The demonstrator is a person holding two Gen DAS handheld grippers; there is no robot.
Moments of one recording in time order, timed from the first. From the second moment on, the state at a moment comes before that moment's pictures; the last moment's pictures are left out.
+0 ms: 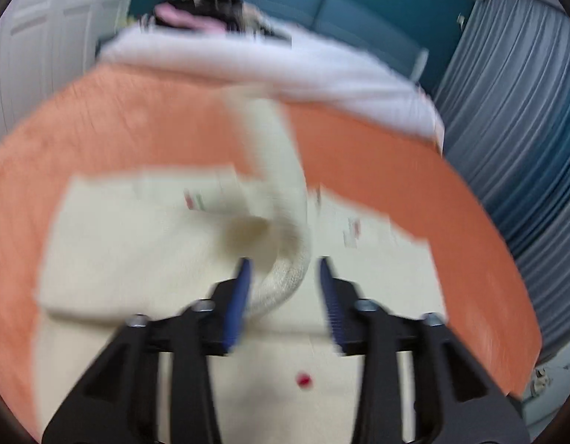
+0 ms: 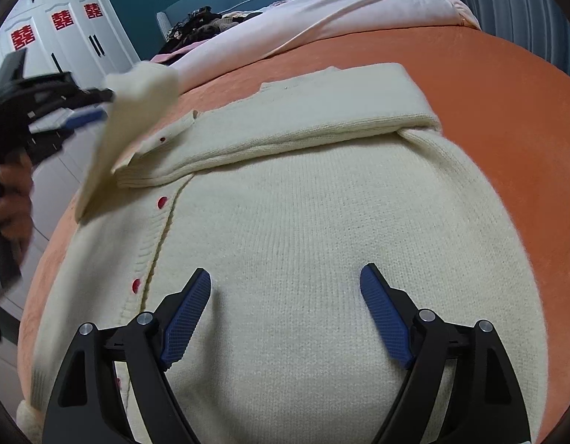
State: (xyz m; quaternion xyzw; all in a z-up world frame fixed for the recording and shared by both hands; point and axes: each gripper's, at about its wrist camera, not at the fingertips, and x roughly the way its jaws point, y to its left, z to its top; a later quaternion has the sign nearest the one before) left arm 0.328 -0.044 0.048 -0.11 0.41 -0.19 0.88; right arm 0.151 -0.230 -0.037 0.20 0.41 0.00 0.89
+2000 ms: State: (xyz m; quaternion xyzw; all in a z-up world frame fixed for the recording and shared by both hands) left arm 0.319 0.108 -0.022 -0.24 0.40 -0.04 0.88; right arm 0.303 -0.237 0.007 0.22 0.43 -0.01 0.88
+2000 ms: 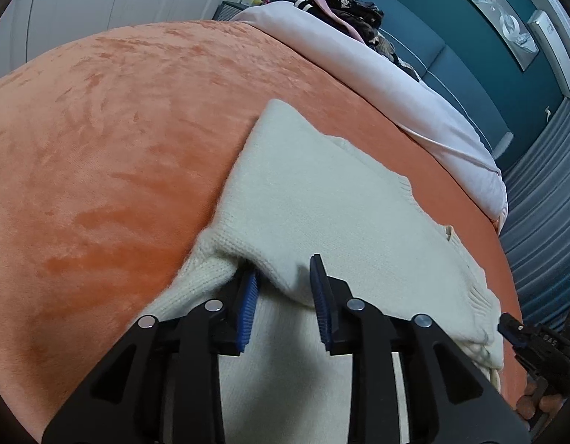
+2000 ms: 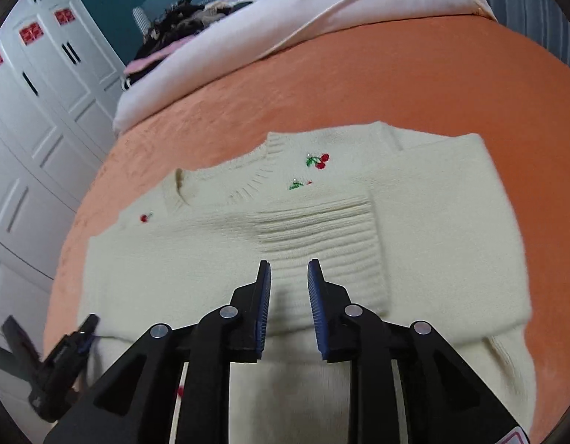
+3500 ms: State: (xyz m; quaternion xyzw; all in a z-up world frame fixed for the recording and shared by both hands) left arm -0.026 0.150 0.028 -0.22 0.55 -0.09 0.80; right arm -0.126 -0.268 0.038 0.24 0.51 0.06 0.82
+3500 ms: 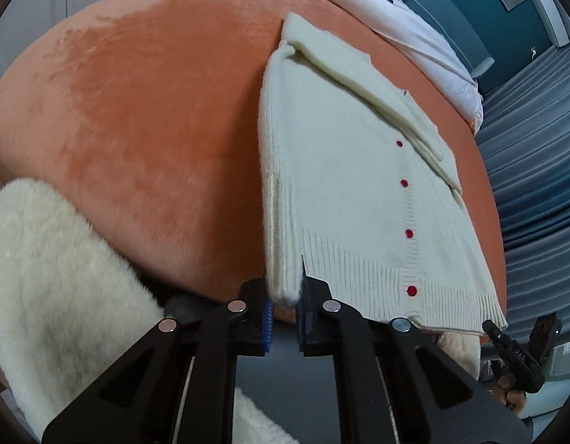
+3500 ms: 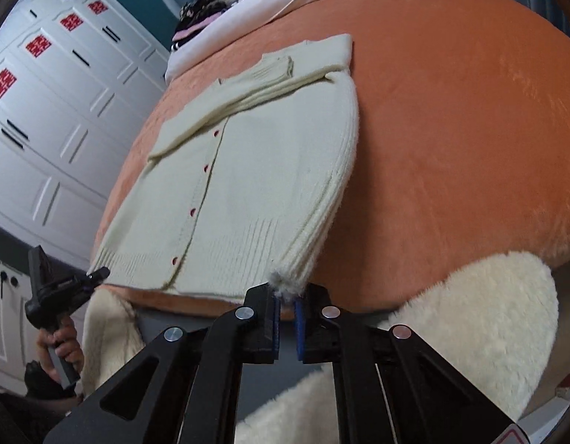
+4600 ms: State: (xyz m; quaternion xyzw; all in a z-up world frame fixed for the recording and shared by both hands) left arm 0.216 0.134 0.052 -0.15 0.46 -0.06 0.88; right arm 0.125 -0.324 0.040 0.27 0.37 -0.04 0.89
